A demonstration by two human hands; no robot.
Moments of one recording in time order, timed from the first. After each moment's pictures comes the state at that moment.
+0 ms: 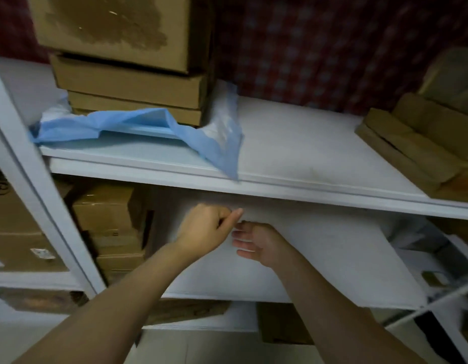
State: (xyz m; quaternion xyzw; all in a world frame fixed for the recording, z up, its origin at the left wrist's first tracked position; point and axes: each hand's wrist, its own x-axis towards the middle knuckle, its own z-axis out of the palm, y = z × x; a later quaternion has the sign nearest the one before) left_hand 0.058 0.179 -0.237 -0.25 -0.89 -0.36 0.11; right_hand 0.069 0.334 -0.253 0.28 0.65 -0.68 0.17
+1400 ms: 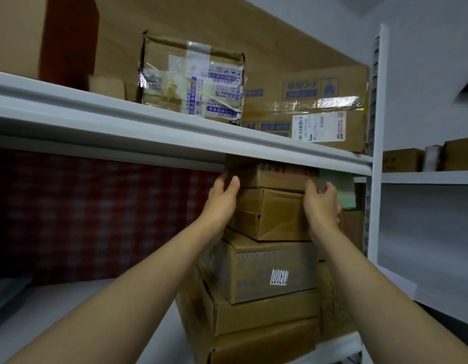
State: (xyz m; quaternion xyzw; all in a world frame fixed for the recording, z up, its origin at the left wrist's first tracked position) left_hand 0.047 0.630 0.132 -0.36 -0.62 -0.70 0.02; right_hand 0.152 0.786 0.141 0.27 0.63 -0.46 -0.57
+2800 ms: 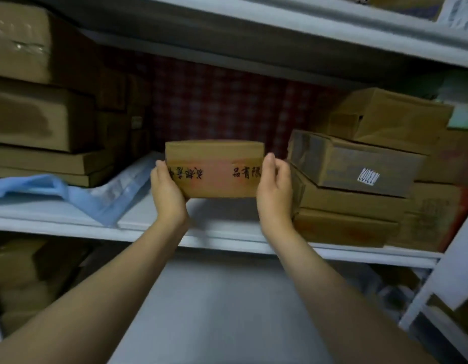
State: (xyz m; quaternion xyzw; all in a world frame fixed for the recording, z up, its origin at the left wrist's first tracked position) left_hand 0.100 0.389 -0.055 0.01 -0.45 -0.88 0.18; right_hand 0.159 0.534 -0.025 0.01 0.71 -0.58 -0.40
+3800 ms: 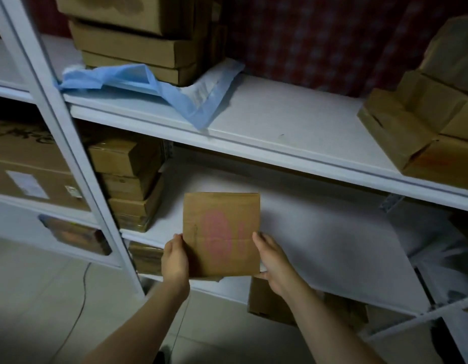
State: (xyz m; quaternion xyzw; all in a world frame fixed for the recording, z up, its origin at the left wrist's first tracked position) left_hand 0.204 0.259 -0.338 0.36 -0.57 -0.73 0.00; right_hand 0.190 0.446 -0.314 0.21 0.71 -0.65 0.18
